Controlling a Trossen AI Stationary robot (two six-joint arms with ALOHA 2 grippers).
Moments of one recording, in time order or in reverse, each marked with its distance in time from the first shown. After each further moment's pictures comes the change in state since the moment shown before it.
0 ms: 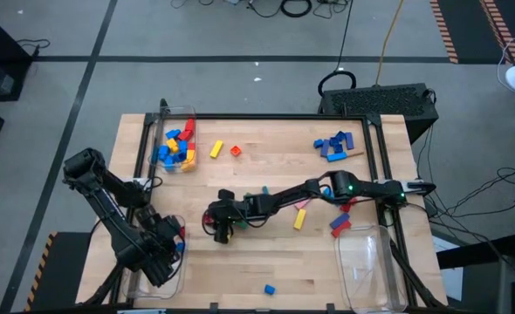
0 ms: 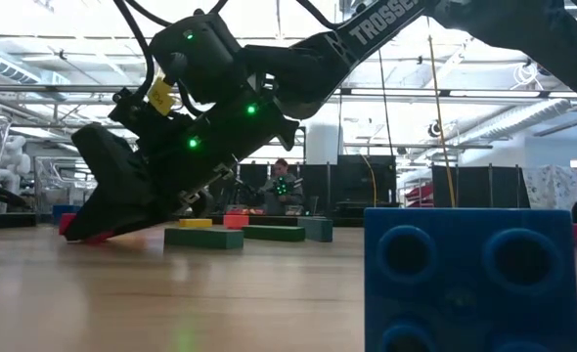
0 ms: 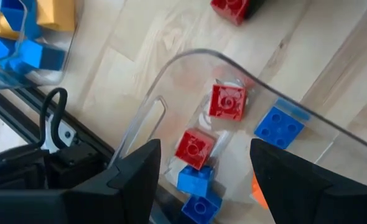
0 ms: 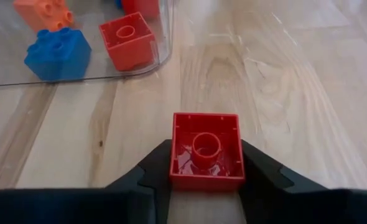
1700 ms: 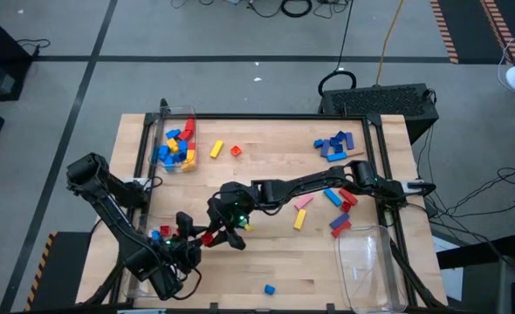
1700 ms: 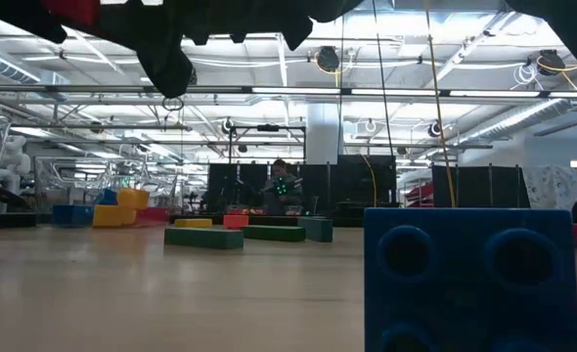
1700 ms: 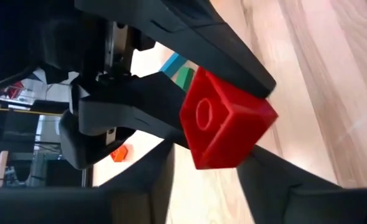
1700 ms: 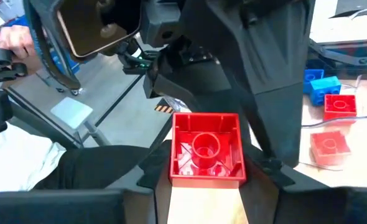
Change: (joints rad) left arm 0.010 0.065 -0.001 0.428 -0.637 0.970; right arm -0.005 -0.282 -0.003 -0.063 -0.603 -0.003
